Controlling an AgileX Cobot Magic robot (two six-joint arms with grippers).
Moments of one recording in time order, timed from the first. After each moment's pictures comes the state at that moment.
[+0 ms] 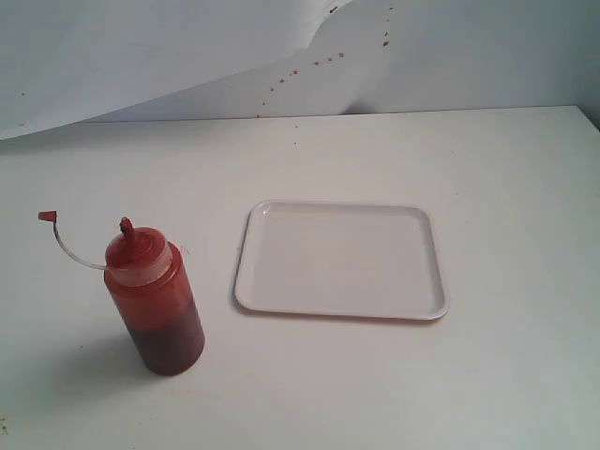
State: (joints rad) left arm -0.04 0.00 0.00 0.01 0.29 -0.05; right arm 0.01 0.01 0.00 0.00 0.33 -0.05
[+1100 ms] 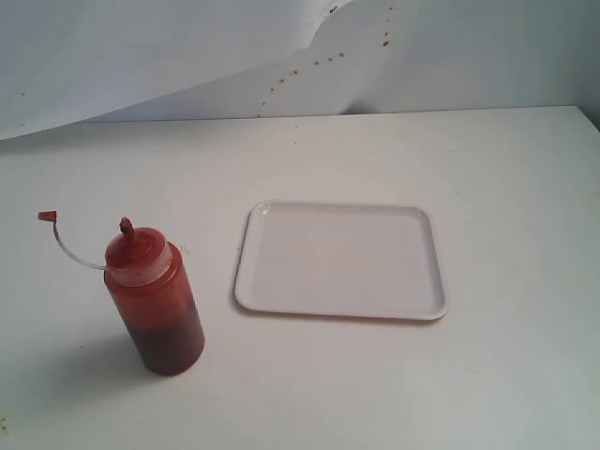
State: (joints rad) left arm -0.04 0.00 0.00 -0.06 0.12 -0.05; right arm 0.01 0.01 0.00 0.00 0.33 -0.05
